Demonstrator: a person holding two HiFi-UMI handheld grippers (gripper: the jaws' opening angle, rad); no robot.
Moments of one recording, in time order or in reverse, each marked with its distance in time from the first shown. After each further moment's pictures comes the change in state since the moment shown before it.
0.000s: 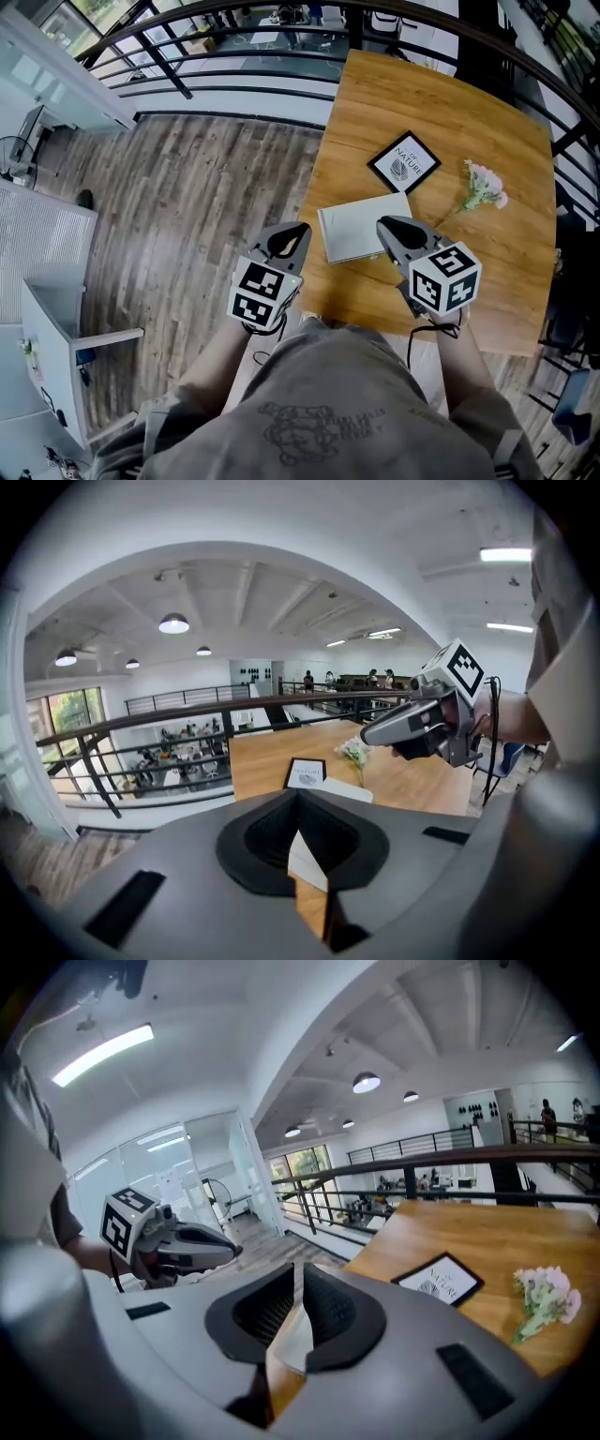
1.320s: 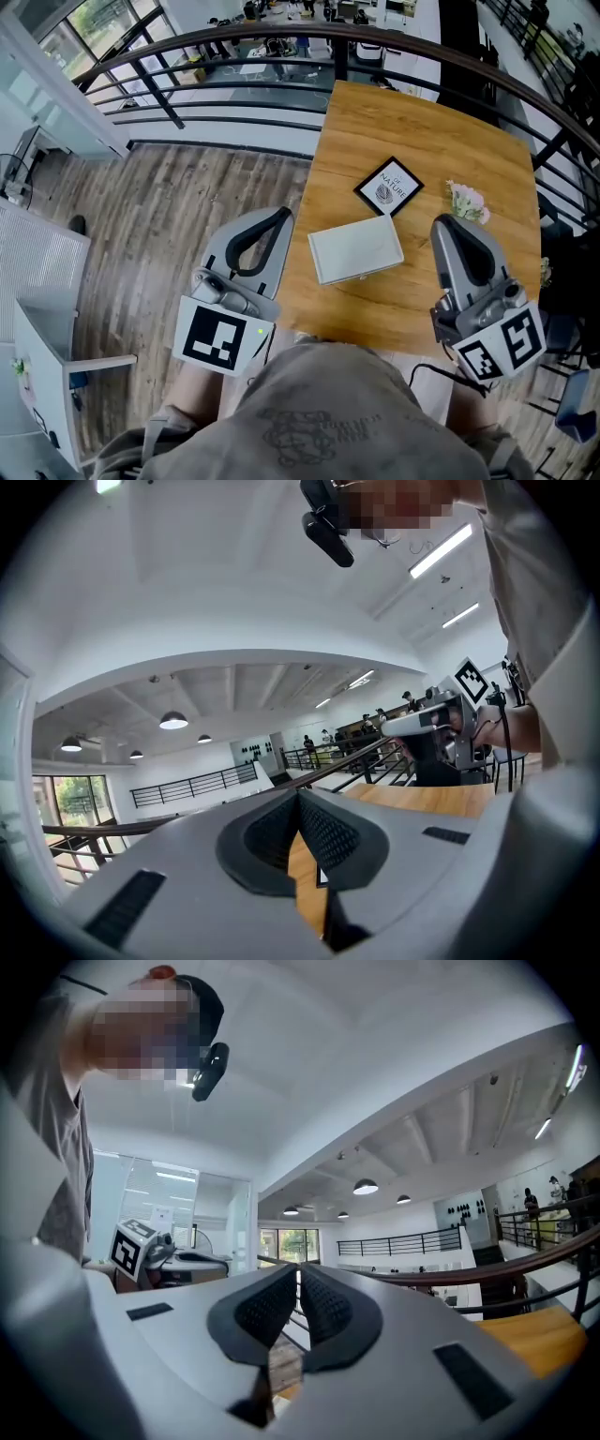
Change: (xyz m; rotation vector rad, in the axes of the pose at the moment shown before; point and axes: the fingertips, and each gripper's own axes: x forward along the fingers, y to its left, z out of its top) left arm -0.115 -0.006 0.173 0.202 -0.457 0.098; right arm -0.159 0.056 0.156 -0.224 -0.541 -0.118
